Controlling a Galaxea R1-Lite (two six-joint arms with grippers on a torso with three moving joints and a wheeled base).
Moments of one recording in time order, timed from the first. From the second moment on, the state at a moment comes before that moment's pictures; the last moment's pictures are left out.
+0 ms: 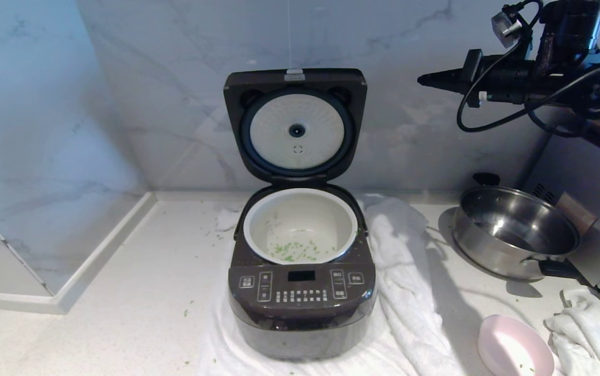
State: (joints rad) left arm 0.00 0.00 0.00 0.00 0.00 -0.04; right arm 0.03 2.05 -1.96 -0.05 0.74 0.43
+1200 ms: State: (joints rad) left arm 0.00 0.00 0.00 0.00 0.00 -0.04; right arm 0.15 2.19 -1.95 -0.45 0.97 0.64
